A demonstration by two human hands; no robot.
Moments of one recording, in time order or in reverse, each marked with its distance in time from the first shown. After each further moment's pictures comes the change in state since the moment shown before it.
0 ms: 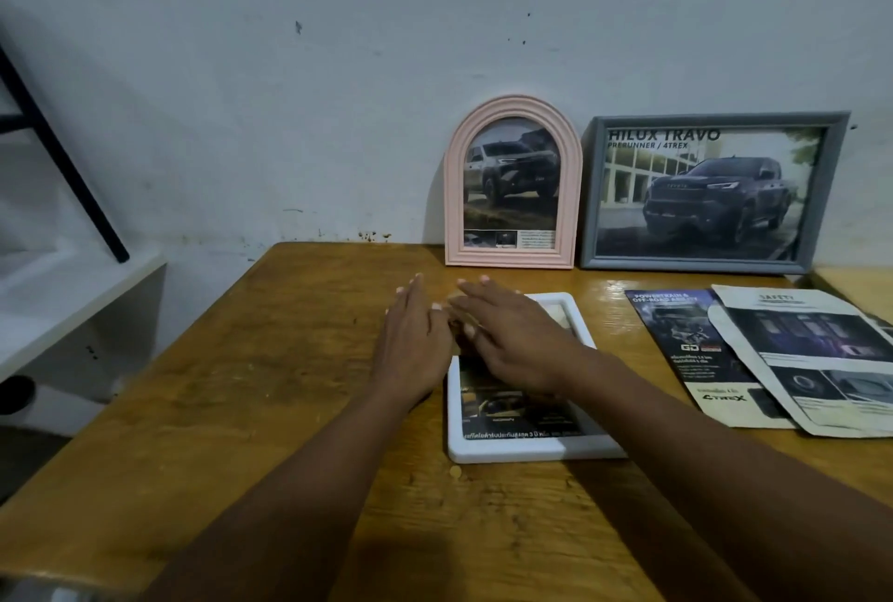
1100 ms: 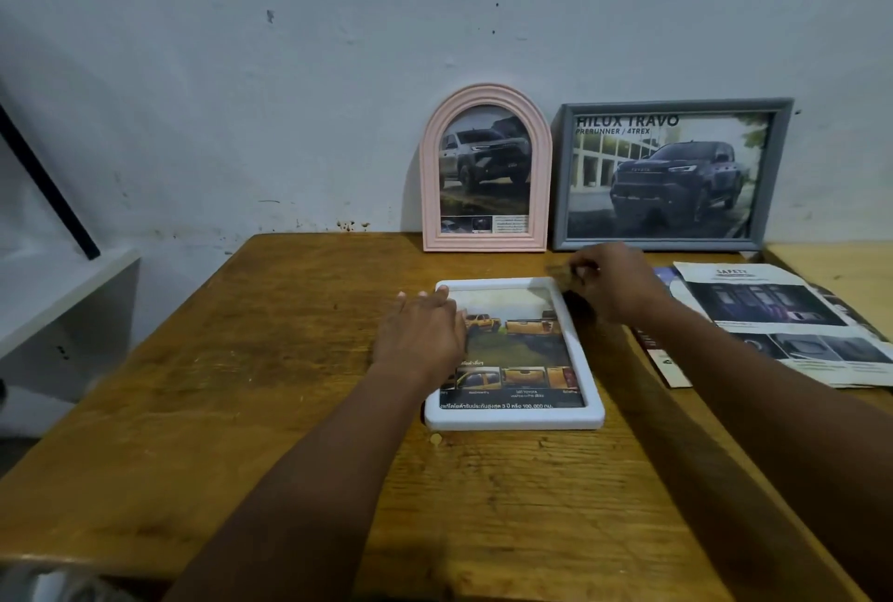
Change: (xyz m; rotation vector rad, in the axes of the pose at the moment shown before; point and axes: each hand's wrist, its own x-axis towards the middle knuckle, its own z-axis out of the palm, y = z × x) left_hand -0.012 0.018 0.010 0.689 -0.172 0.317; right_hand -0.040 0.083 -0.053 0.066 0.269 0.490
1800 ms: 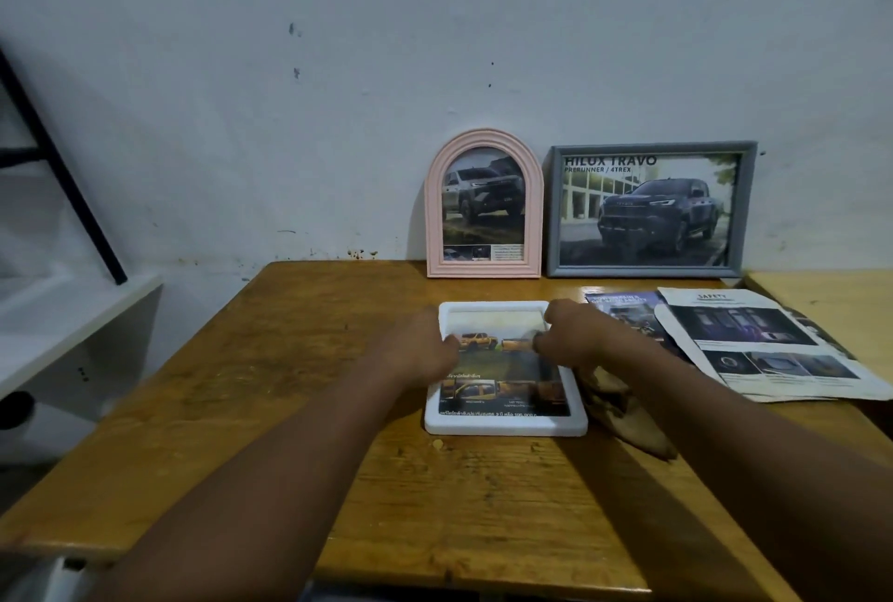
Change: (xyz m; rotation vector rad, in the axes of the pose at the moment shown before) left_hand -0.020 0.006 -0.051 -0.333 -0.136 -0.210; right_hand -0.046 -0.060 -0.013 -0.112 -0.400 0.194
